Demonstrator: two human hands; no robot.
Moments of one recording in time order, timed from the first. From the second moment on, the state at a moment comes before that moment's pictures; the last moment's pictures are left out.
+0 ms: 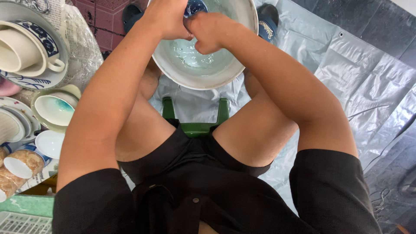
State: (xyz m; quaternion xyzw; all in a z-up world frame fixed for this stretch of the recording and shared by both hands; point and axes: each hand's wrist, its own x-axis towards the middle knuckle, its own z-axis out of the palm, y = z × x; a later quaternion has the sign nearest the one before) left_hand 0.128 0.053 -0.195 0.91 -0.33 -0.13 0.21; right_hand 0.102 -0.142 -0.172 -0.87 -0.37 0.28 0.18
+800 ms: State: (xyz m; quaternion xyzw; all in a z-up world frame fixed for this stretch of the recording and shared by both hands) left_hand 0.124 0.017 -0.172 0.89 -0.27 -0.25 0.25; right_hand 0.113 -0.156 -0.192 -0.87 -0.38 0.31 0.08
